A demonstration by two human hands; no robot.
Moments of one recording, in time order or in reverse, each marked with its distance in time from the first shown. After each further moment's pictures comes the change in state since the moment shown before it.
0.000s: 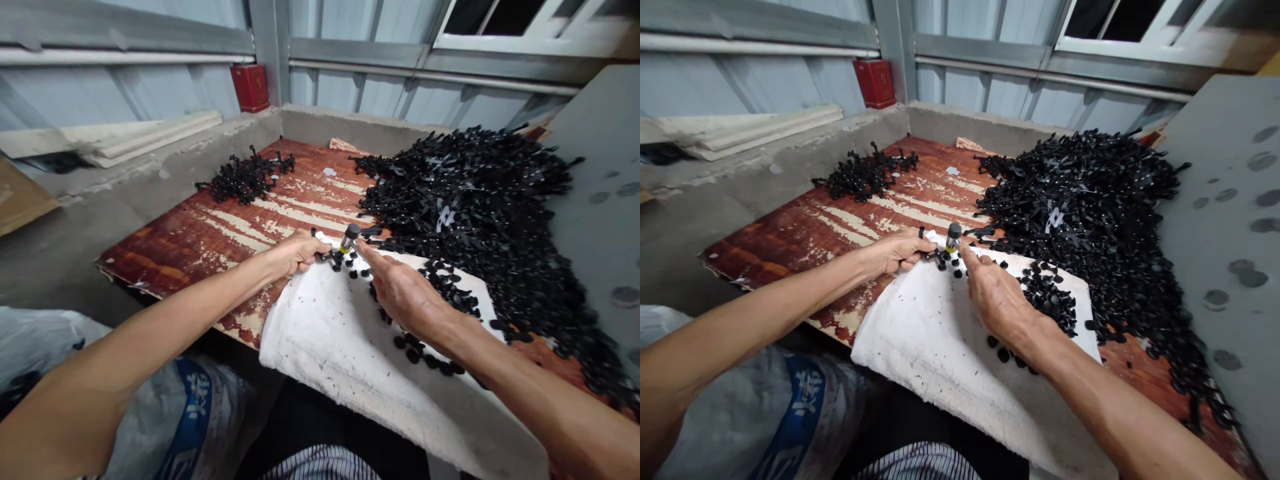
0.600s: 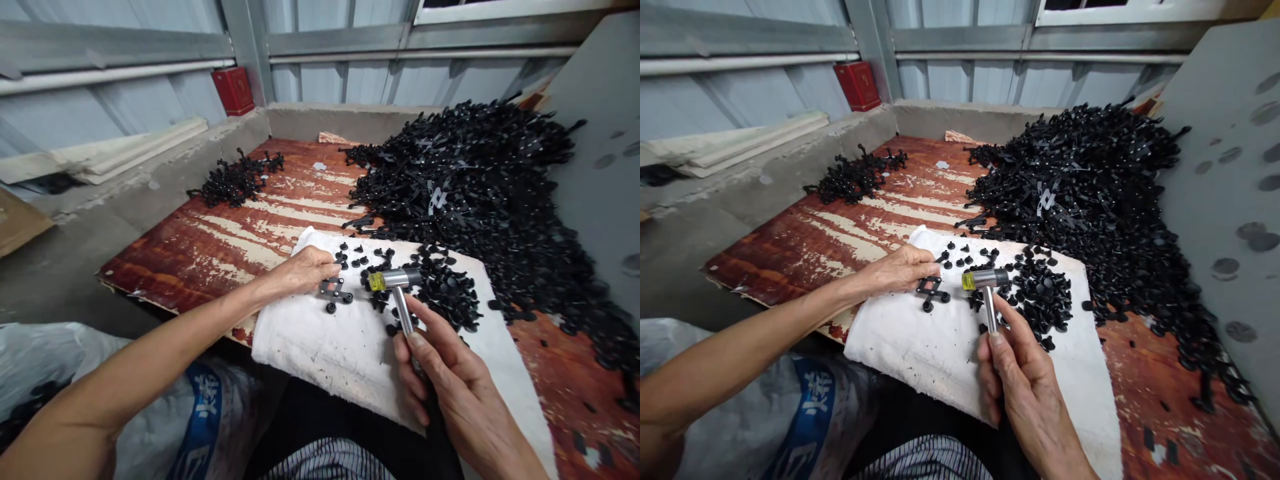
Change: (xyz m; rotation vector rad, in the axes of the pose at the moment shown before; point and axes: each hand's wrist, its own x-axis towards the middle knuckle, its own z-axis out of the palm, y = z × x) left_hand -0.040 -0.017 0.020 0.396 -0.327 0.313; right_hand -0.124 -0.004 0.003 0.911 0.160 0.700
